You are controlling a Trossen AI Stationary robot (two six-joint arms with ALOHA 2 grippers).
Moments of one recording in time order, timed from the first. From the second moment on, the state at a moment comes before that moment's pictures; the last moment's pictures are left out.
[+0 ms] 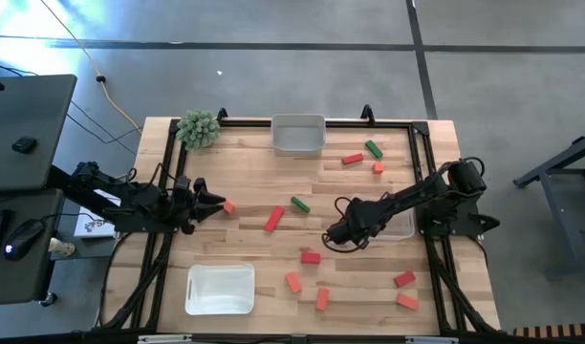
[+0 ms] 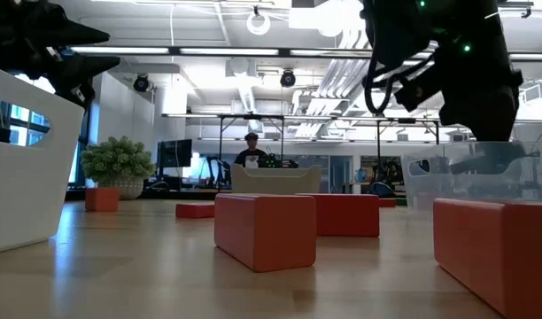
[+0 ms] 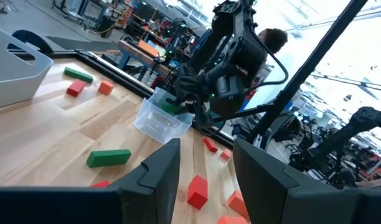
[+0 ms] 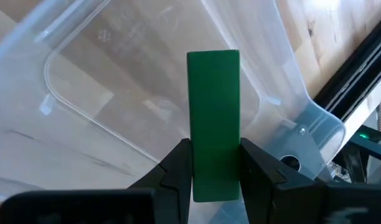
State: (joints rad) left arm -0.27 0.02 0.01 0.06 -0.43 -0.52; right arm 0.28 1.78 1.20 -1.43 0.15 1.06
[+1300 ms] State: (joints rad) left arm -0.27 0.02 0.01 0.07 -0.52 -0.55; right arm 0.20 1.19 0.80 -1.09 0.12 1.06
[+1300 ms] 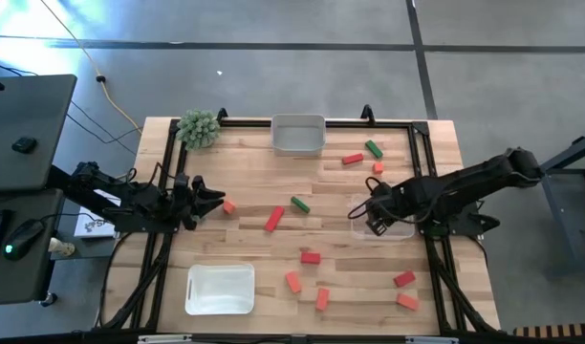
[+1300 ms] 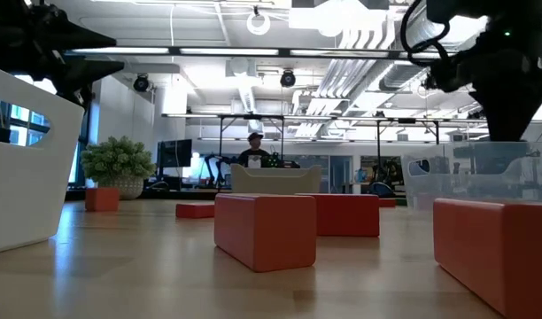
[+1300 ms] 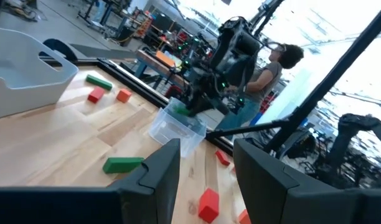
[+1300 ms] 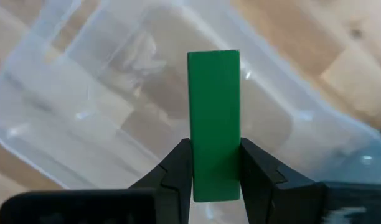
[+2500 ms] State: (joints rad) left arm -0.27 0.02 0.01 0.07 -0.69 -0.49; right arm 0.02 1.26 0.67 -0.97 -0.11 0.94
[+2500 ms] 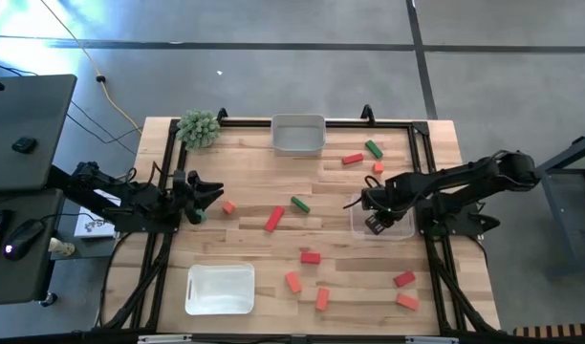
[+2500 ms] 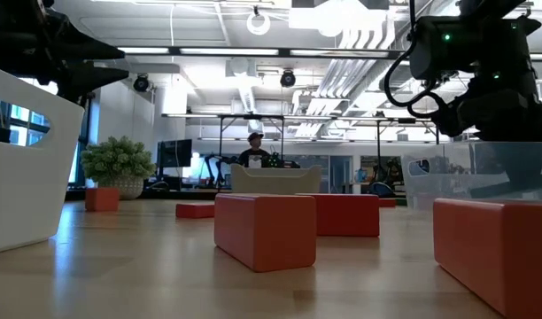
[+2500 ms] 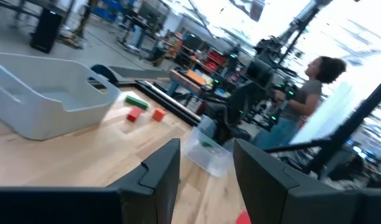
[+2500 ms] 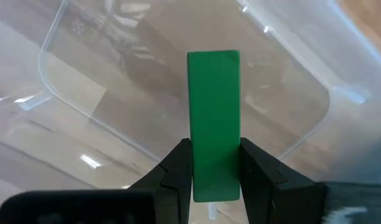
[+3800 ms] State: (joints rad) left arm -0.27 0.36 0.50 -0.24 -0.74 -0.30; right arm 0.03 1.08 0.67 -0.82 -0.02 1.14
